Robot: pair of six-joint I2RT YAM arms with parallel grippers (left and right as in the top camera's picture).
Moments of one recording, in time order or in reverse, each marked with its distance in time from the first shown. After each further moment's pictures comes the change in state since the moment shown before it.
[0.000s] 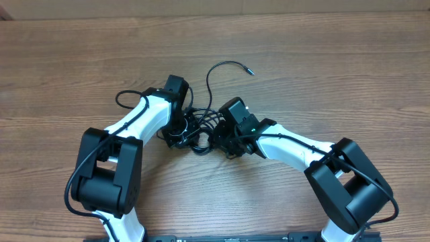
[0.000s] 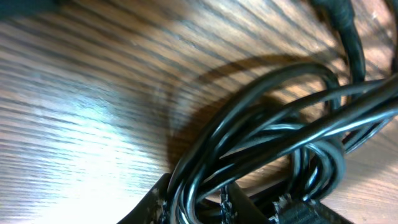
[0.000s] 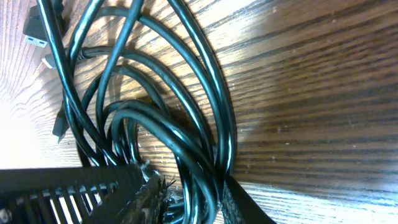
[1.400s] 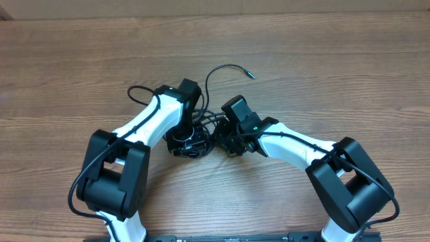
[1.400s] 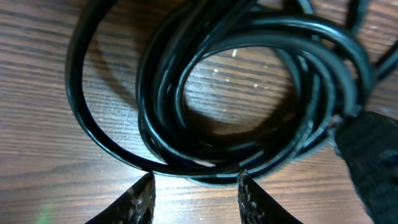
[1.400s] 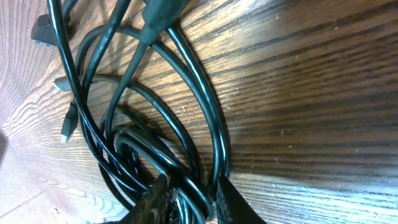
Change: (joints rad) left arm -0.084 0.000 0.058 -0.213 -0.093 0.179; right arm -0.021 0.000 0.000 0.006 -0.035 0.000
